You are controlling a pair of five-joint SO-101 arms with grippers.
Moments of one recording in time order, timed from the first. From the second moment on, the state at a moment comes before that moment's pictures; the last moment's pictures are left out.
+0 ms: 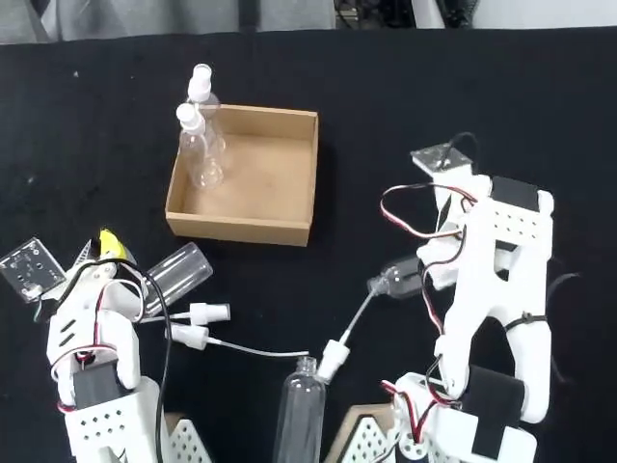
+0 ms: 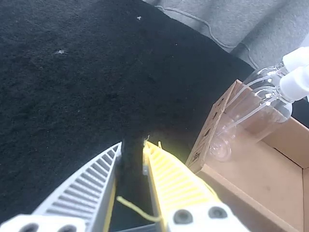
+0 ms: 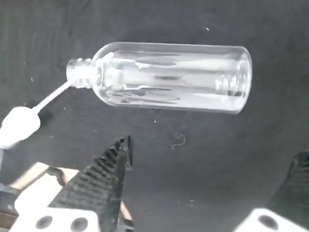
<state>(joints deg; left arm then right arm) -21.3 -104.0 96.0 37.9 19.8 16.5 -14.1 28.7 86.1 40.0</state>
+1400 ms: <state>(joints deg) -21.3 -104.0 96.0 37.9 19.8 6.0 -14.1 39.7 74.6 74.7</state>
